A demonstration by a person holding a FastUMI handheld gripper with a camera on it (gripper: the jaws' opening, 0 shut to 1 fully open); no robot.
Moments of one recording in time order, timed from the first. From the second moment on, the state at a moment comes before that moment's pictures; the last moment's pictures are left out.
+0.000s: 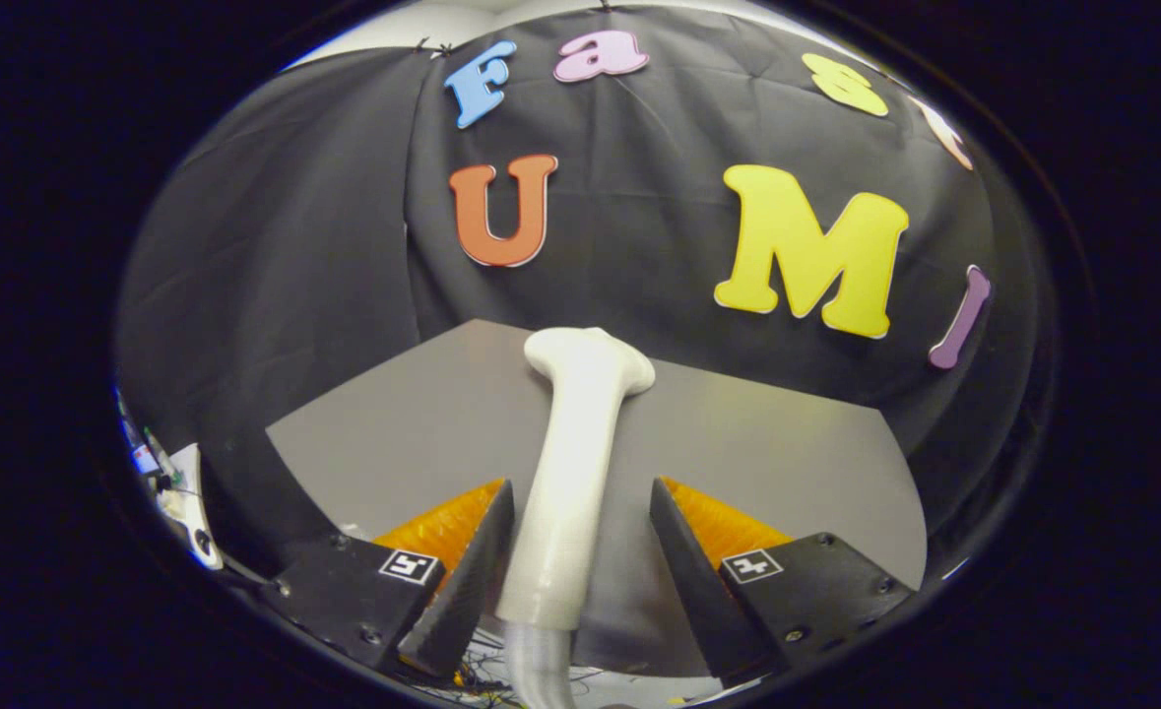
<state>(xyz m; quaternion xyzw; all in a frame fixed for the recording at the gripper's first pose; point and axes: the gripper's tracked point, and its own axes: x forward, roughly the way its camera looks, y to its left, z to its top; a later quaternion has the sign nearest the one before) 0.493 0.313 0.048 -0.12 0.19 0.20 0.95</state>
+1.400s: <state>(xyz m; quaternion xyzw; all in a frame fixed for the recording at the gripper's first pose) 0.390 0.272 0.123 -0.07 0.13 0.18 0.97</state>
